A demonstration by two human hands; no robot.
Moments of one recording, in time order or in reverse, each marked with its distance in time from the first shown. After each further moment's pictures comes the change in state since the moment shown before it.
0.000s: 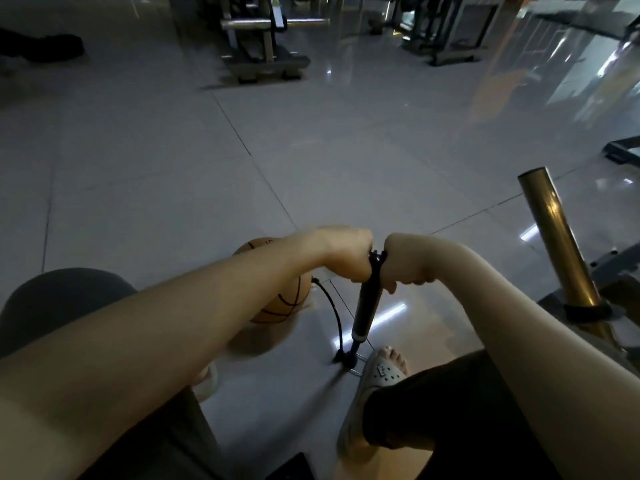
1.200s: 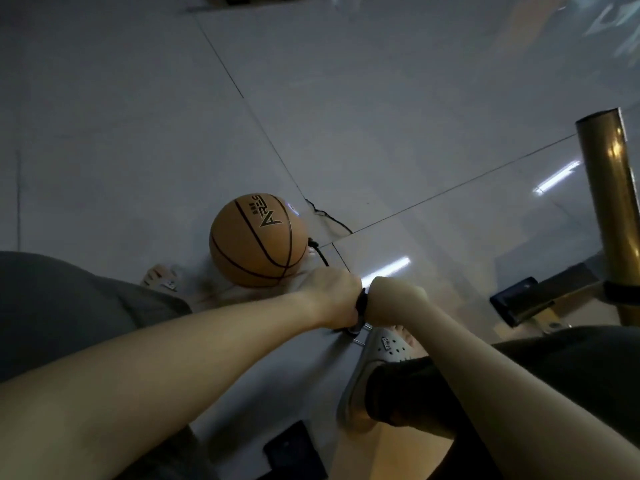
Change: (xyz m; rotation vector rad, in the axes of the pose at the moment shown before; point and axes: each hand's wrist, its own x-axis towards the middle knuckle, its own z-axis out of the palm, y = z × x) left_hand 0.039 -0.034 0.142 0.184 0.046 0.035; right_hand 0.079 0.015 0.129 -0.188 -0.101 0.129
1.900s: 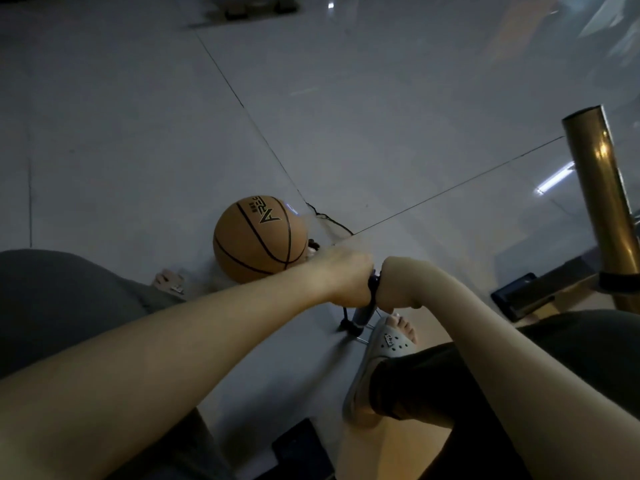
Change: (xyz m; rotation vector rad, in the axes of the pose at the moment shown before) left_hand -0.011 0.008 -0.048 -0.086 -0.049 -0.027; right_hand -0.025 0.011 -0.034 0.000 -0.027 -0.075
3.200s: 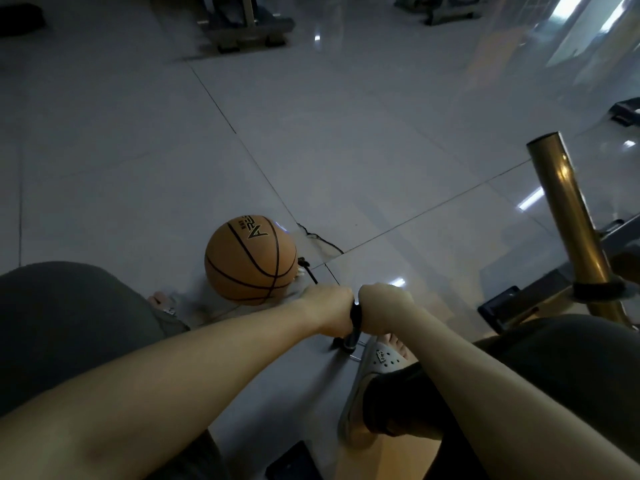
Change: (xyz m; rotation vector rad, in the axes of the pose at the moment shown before) left_hand -0.001 0.001 0.031 -0.011 -0.060 -0.056; right_hand -0.002 -0.008 0.024 -0.089 0.214 -0.067
